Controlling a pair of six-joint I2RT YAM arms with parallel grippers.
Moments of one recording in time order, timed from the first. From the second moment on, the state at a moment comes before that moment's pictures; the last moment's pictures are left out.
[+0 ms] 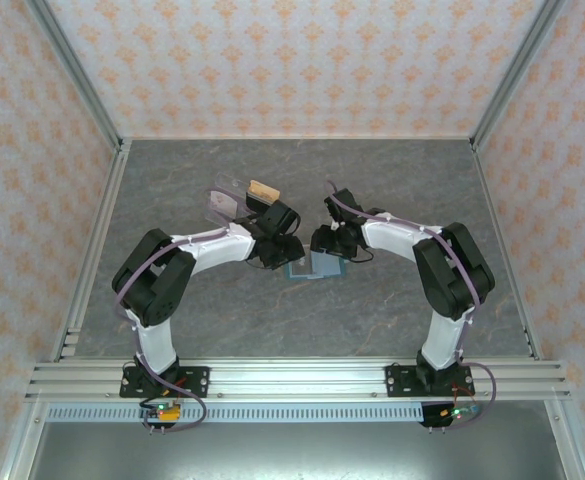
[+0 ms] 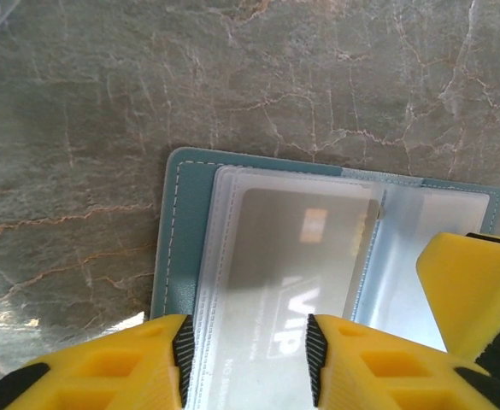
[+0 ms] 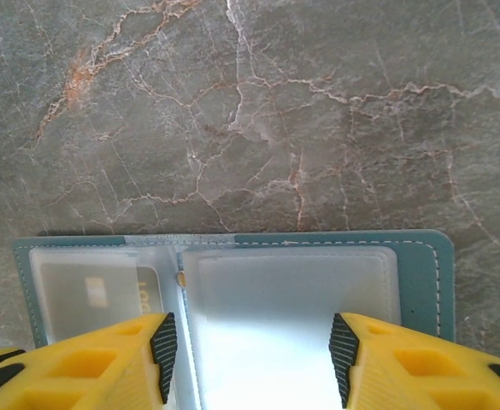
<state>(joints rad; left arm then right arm) -0.62 1.85 1.15 -0.41 0.11 -1.01 0.52 1.82 1.11 -0.43 -0.18 0.64</state>
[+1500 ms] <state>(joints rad) -0.62 1.94 1.24 -0.43 0.16 -1.00 0.57 1.86 1.17 -0.50 -0.09 0.56</state>
